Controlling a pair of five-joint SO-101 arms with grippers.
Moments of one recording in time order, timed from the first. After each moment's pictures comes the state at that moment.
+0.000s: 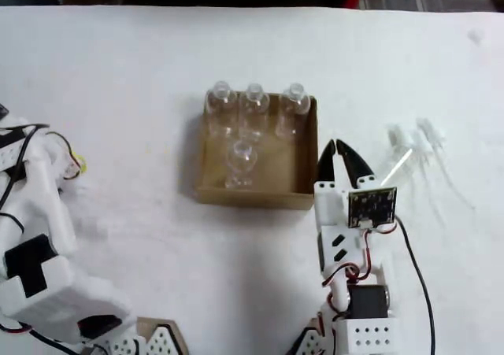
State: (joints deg) left arm -35.5 7.1 20.9 60.2 25.4; right arm -5.6 -102.8 96.4 19.7 8.3
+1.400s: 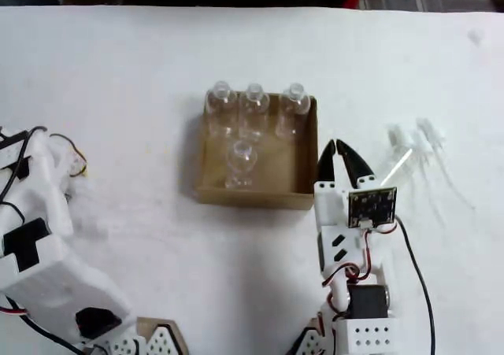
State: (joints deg) left arm -35.9 16.0 18.5 57.8 42.2; right arm -5.6 -102.8 96.4 19.7 8.3
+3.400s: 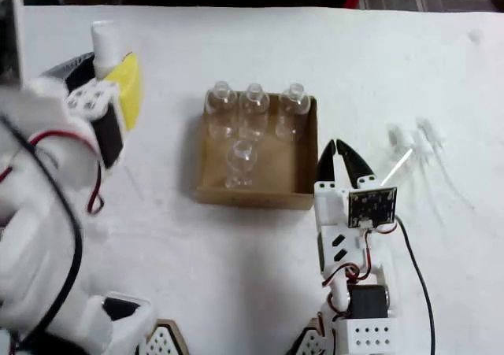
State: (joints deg) left arm 4.4 -21.8 -49.5 101.9 7.5; right arm -5.6 -102.8 96.4 19.7 8.3
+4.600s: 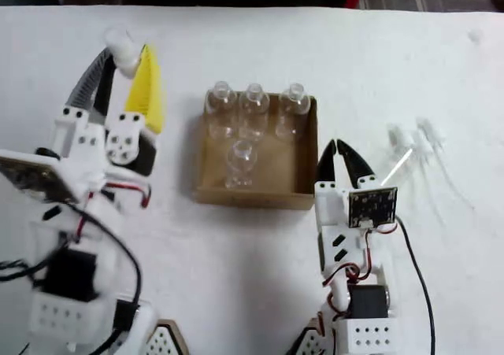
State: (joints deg) left arm 5.6 -69.8 49.5 14.6 7.2; right arm -4.7 -102.8 96.4 19.7 8.3
